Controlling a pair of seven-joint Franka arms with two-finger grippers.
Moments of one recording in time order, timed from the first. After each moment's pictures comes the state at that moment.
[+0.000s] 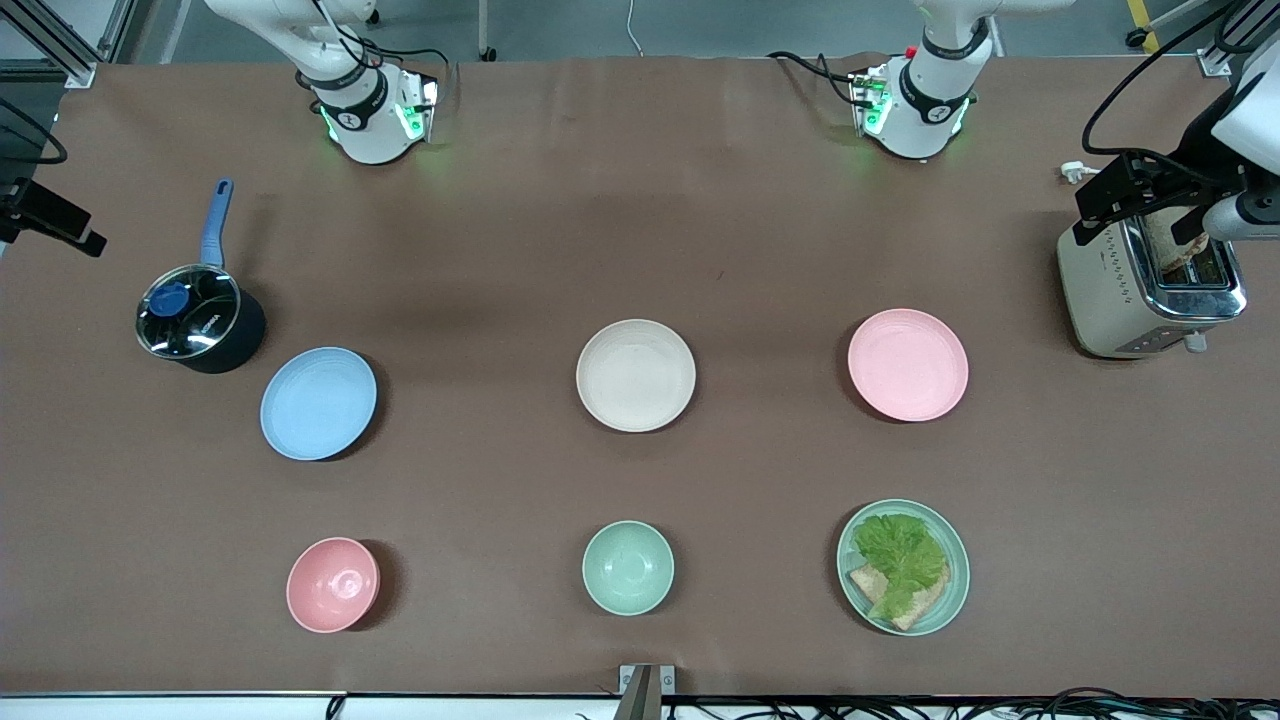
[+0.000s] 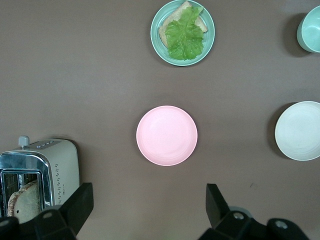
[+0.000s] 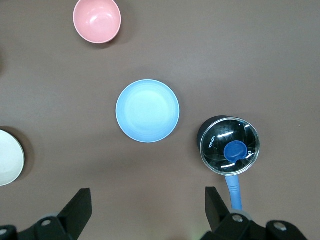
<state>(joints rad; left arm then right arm) -0.05 -0.01 -0.09 -1.45 0.00 1.49 -0.12 -0.04 -0.04 -0.06 -1.53 0.02 1.48 0.09</state>
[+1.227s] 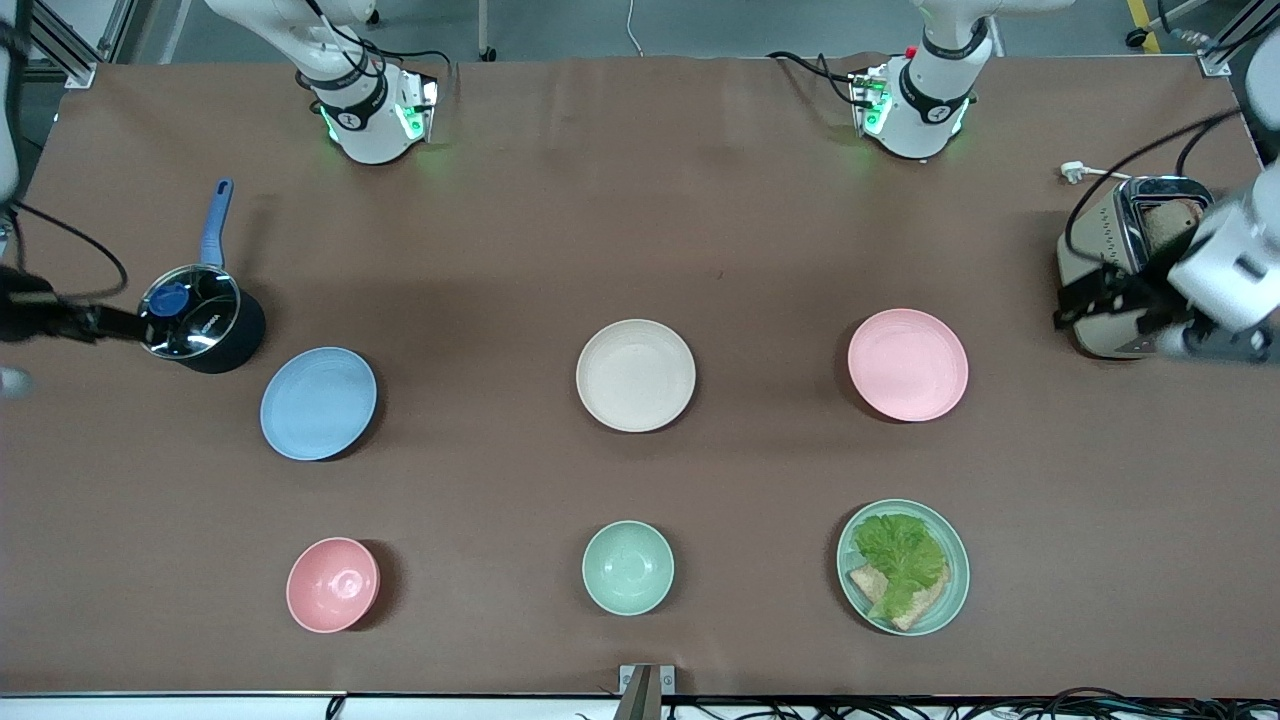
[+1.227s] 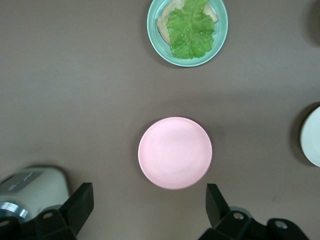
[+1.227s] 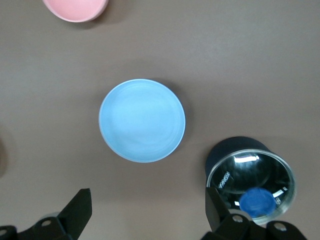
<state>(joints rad) -0.05 0.13 0.05 -1.68 -0.10 1.80 0.13 -0.07 0.23 -0.17 -1.69 0.17 1.76 -0.17</state>
